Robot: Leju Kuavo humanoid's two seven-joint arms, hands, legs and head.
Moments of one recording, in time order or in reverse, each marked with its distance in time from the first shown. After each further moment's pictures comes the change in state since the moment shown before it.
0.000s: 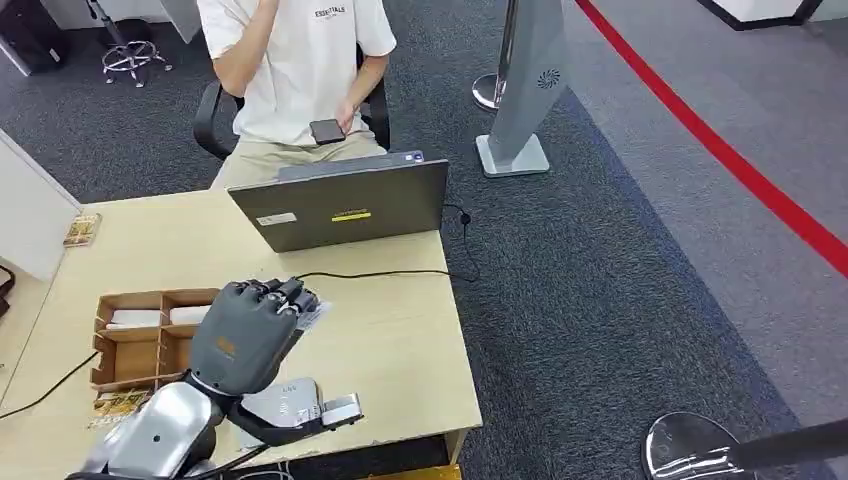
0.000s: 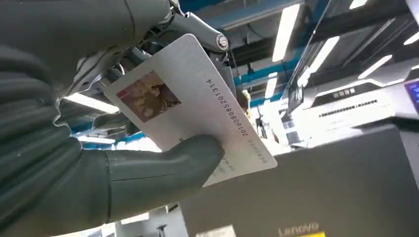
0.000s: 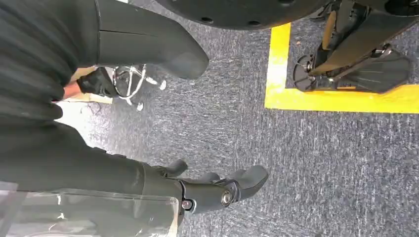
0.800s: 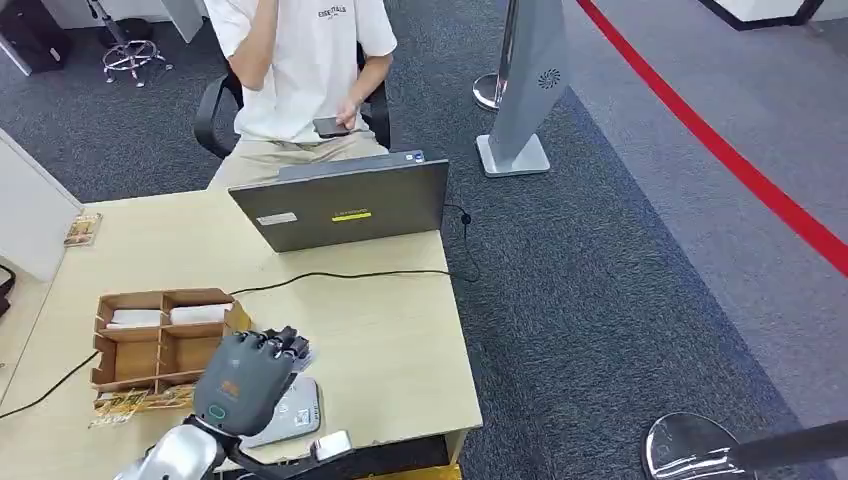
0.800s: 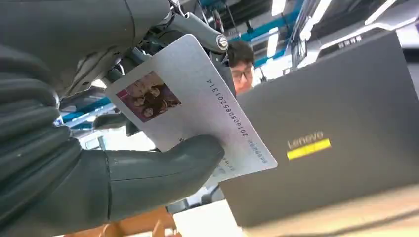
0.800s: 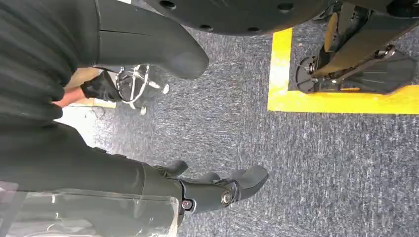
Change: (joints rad) left arm 0.149 0.056 0.004 0.051 -0.022 0.025 0.053; right arm -0.005 0.013 -0.015 0.000 0.006 -0.013 0.027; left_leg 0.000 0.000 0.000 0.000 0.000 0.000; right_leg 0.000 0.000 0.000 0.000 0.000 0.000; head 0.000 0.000
